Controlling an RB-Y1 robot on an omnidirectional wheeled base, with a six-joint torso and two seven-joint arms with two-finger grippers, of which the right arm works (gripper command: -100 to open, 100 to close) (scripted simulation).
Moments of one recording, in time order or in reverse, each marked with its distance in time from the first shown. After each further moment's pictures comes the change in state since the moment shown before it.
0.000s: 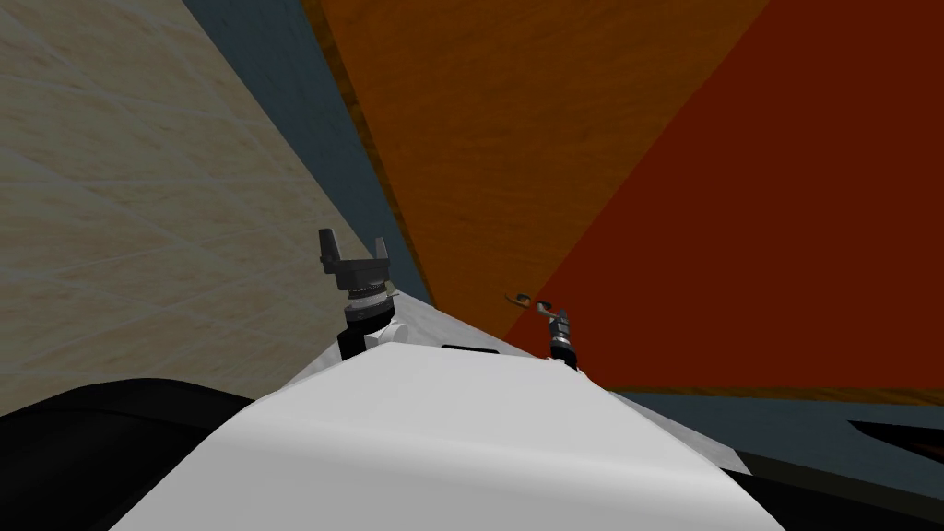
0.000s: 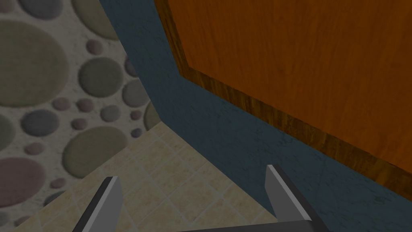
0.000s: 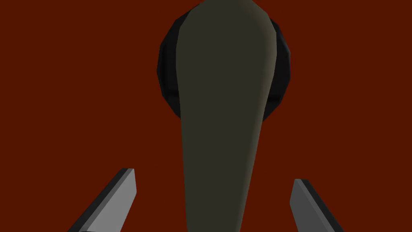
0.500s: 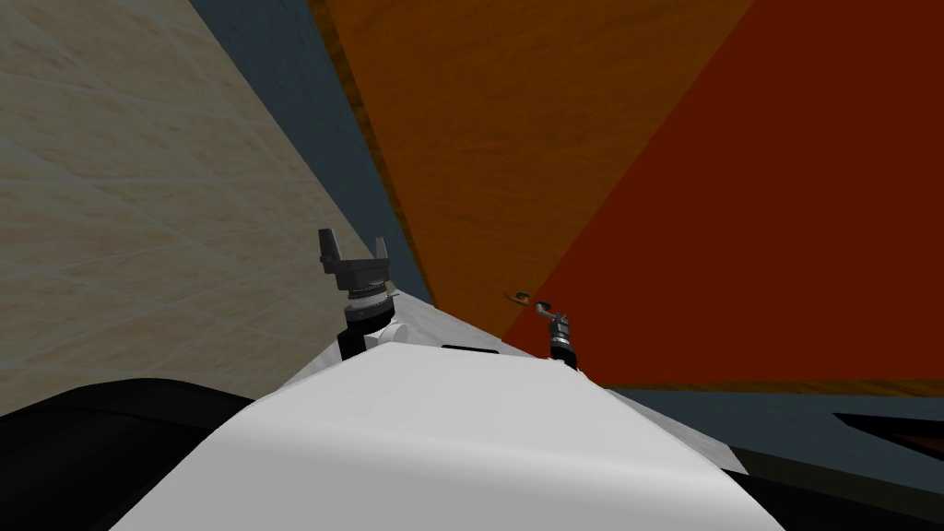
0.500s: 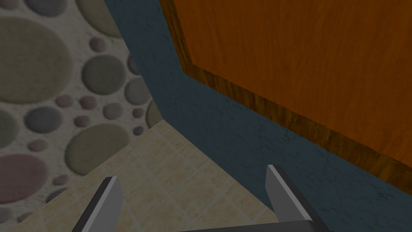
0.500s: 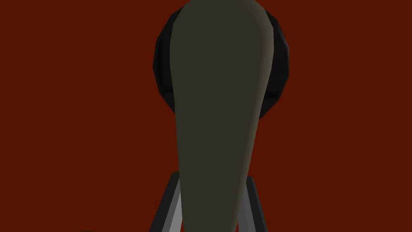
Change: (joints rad) arm 0.004 0.002 0.001 -0.002 0.000 0.004 0.002
